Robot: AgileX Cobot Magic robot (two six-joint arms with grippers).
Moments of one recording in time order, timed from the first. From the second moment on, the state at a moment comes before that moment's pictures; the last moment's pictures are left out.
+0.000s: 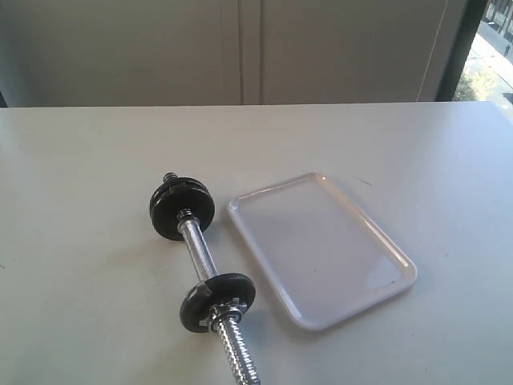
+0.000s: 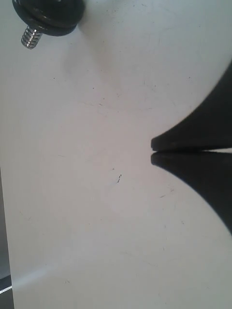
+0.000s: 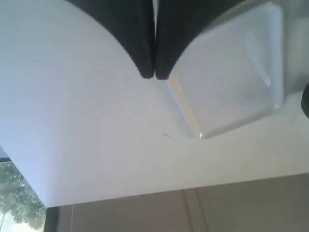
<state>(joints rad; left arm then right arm) -0.03 0.00 0.02 -0.10 0.40 0.15 0.39 0.15 -0.38 -0.41 0.72 0.62</state>
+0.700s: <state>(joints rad) -0.03 0.00 0.02 -0.10 0.40 0.15 0.23 0.01 -0.01 -0.43 0.35 0.63</state>
